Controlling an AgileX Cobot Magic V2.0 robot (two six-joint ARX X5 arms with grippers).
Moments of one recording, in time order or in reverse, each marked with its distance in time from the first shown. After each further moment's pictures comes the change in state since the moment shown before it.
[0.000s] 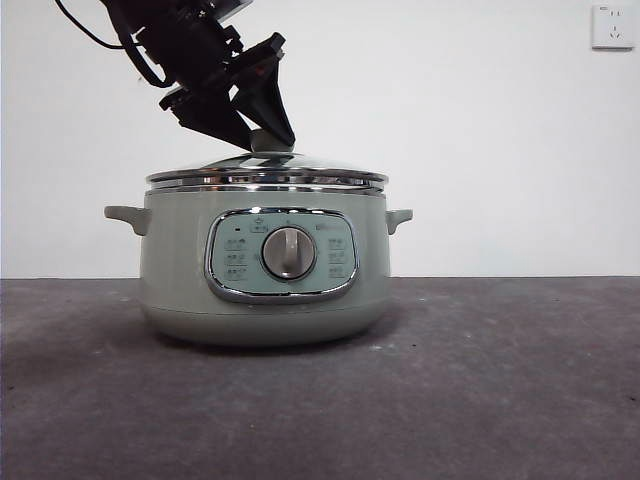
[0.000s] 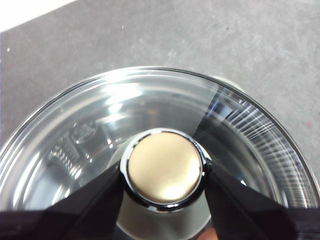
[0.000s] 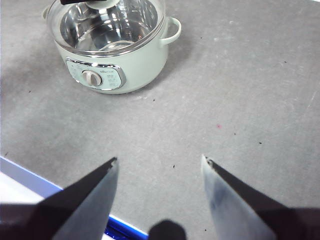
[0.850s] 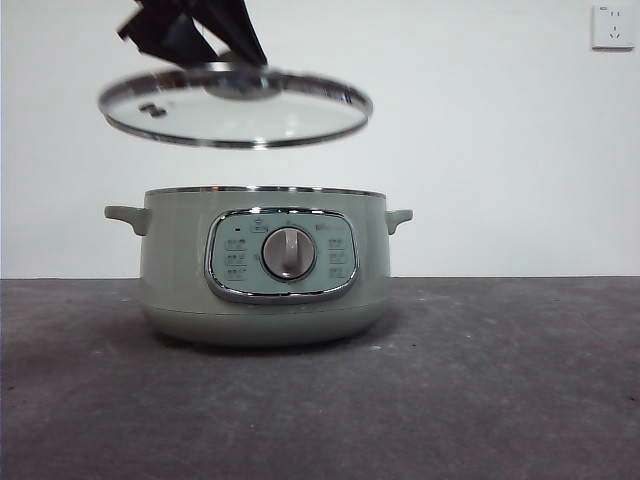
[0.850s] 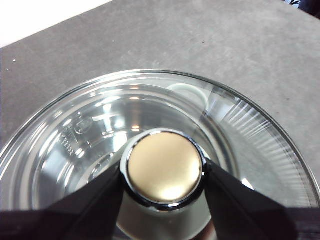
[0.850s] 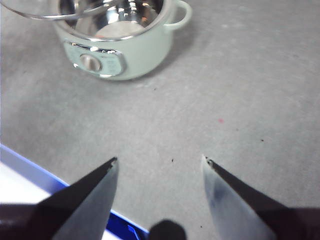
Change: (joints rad) left arm 0.020 -0.181 0.000 -0.173 0.052 0.000; right arm 0.000 0.063 0.002 0.001 -0.010 -0.042
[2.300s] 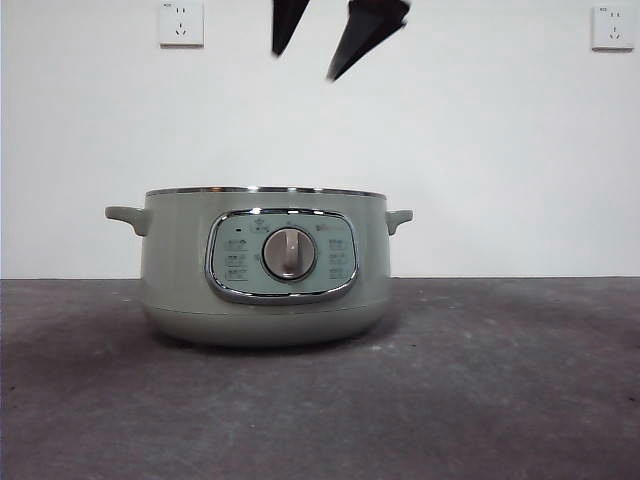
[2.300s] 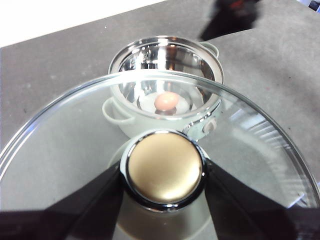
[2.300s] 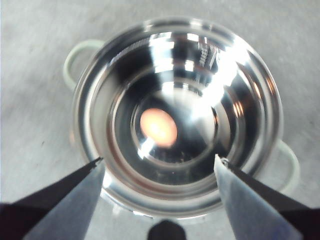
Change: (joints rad) left arm 0.196 -0.733 0.000 -0.693 -0.067 -0.010; right arm 0.028 1.323 1.097 -0.001 -0.211 -0.171
